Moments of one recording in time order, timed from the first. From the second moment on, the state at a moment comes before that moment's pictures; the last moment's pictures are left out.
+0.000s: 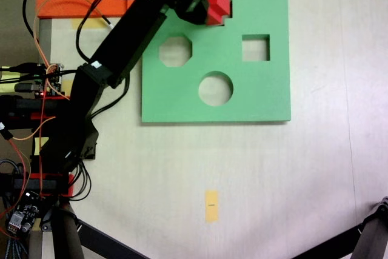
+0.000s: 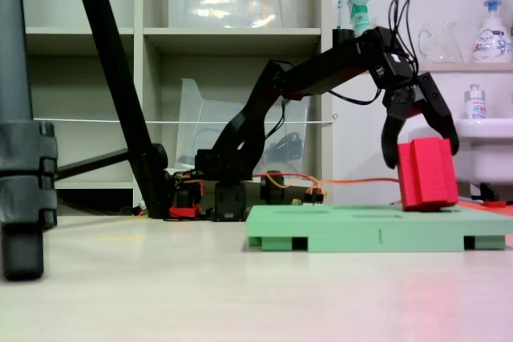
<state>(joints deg) -49.5 51.5 31.0 83.1 137.4</state>
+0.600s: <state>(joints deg) -49.5 51.6 30.1 84.7 137.4</state>
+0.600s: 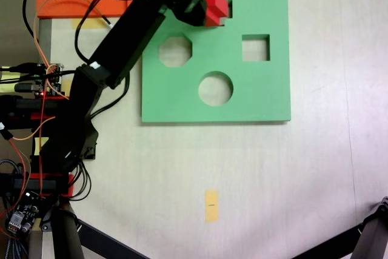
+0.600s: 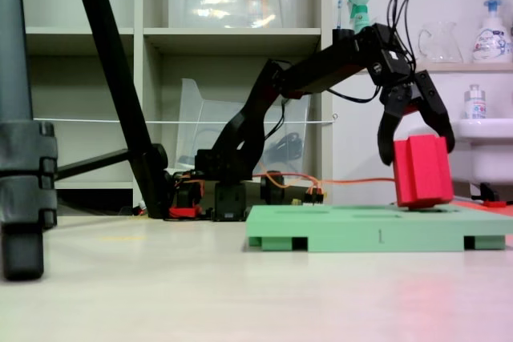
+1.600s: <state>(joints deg) -49.6 42.3 25.7 81.1 136.3</state>
